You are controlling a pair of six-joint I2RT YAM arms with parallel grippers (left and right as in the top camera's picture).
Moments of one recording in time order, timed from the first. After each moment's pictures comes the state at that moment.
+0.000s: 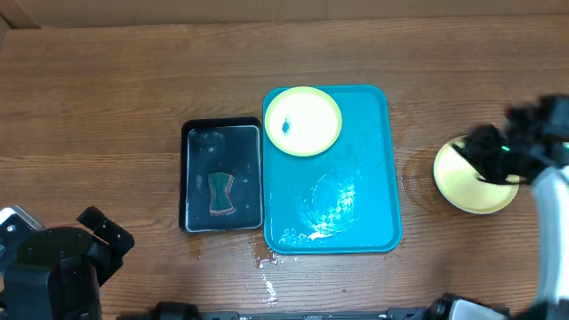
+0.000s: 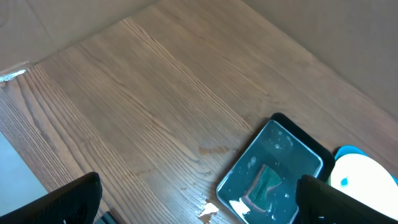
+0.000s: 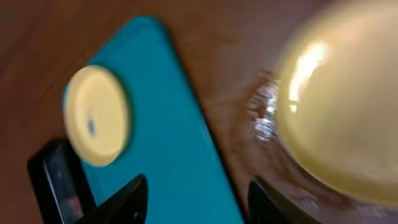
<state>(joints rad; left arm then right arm) -0.13 0.83 1.64 -1.65 -0.55 -0.78 -0.27 1.37 1.15 -0.91 -0.42 0.33</state>
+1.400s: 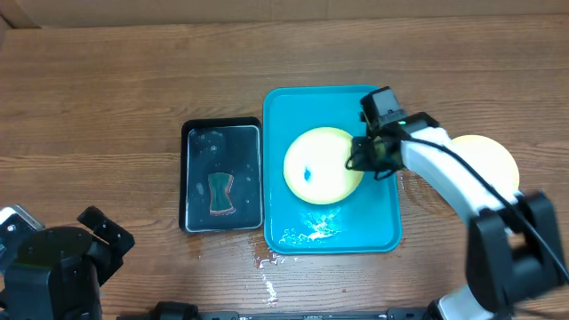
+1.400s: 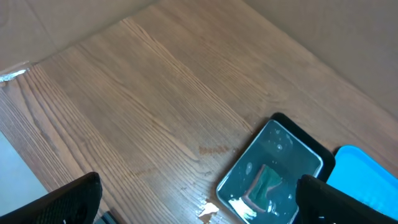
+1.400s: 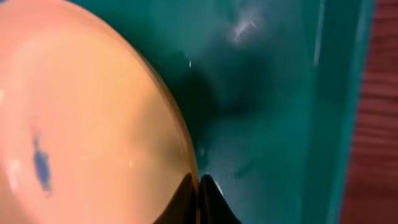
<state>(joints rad) -0.13 0.83 1.64 -1.65 -0.55 -0.78 0.33 1.74 1.18 -0.79 -0.07 0.36</state>
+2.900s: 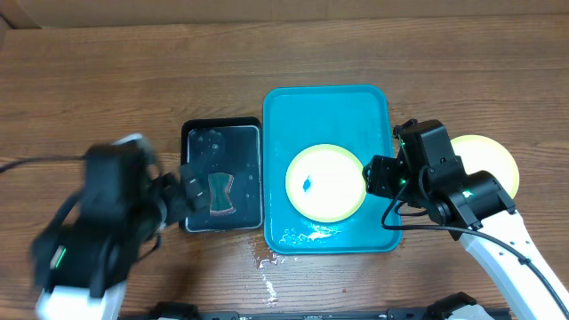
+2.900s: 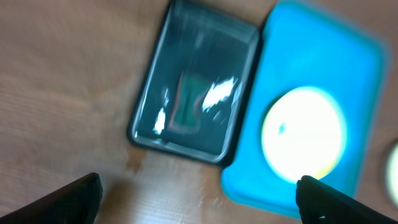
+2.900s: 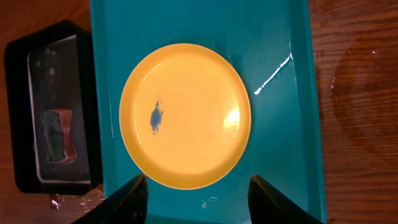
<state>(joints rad) -0.13 1.04 1.35 -1.37 0.00 -0.53 0.38 1.17 1.01 -0.88 -0.12 0.56</state>
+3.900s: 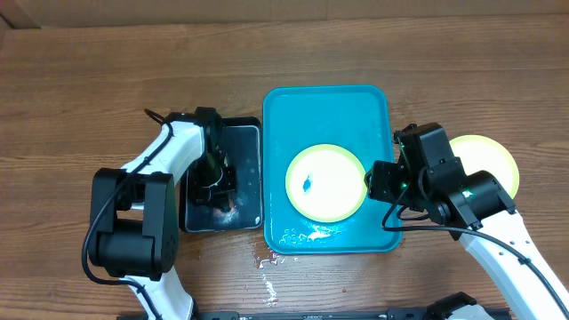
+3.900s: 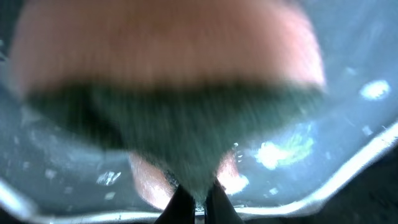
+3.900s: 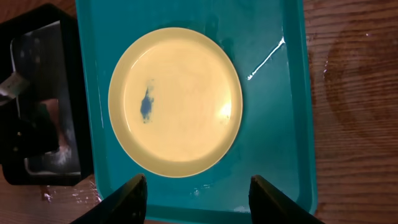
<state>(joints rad) -0.13 1.93 1.21 -1.14 0.17 -0.27 0.38 1.18 1.01 -0.93 -0.12 0.55</state>
